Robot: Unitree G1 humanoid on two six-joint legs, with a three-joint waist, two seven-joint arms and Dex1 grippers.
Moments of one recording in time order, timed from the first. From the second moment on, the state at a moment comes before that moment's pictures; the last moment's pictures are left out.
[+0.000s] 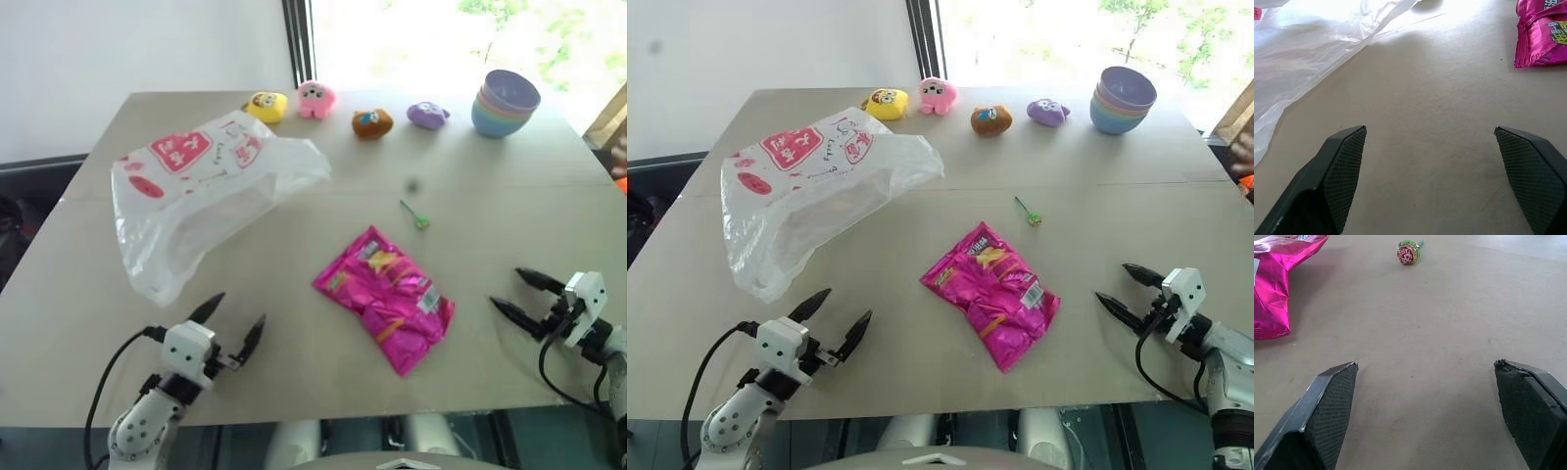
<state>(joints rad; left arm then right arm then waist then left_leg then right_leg) 0.44 0.40 0.16 -0.14 -0.22 -0.36 -0.54 -0.04 -0.61 -0.30 0.44 0.44 -0.23 1.17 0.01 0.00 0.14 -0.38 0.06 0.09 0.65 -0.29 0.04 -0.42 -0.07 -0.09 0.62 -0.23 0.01</state>
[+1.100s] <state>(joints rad) 0.43 0.34 0.16 -0.20 -0.22 -0.24 -0.48 -0.06 -0.60 -0.29 0.48 0.45 -0.26 1.21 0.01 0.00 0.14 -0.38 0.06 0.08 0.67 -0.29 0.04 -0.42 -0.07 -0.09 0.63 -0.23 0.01</state>
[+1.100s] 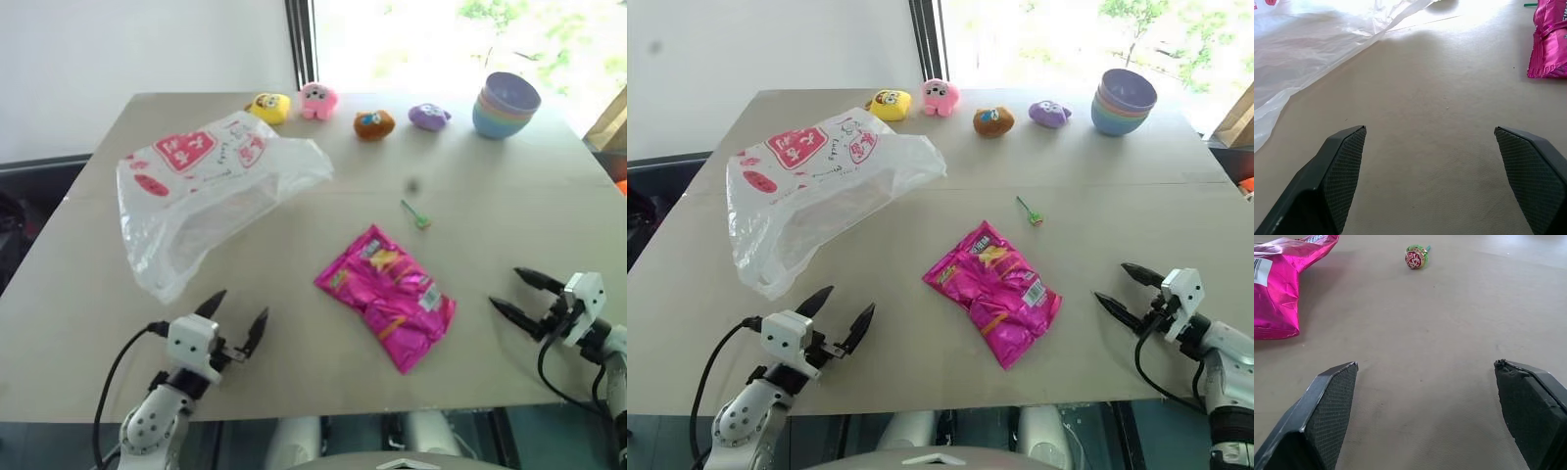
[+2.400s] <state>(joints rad) 0.19 0.21 0.39 -0.21 -0.08 -0.12 -0.09 0.05 -0.66 -0.18 -0.11 0.63 0.03 1.41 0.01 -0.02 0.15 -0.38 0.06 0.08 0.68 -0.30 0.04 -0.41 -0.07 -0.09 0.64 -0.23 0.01</state>
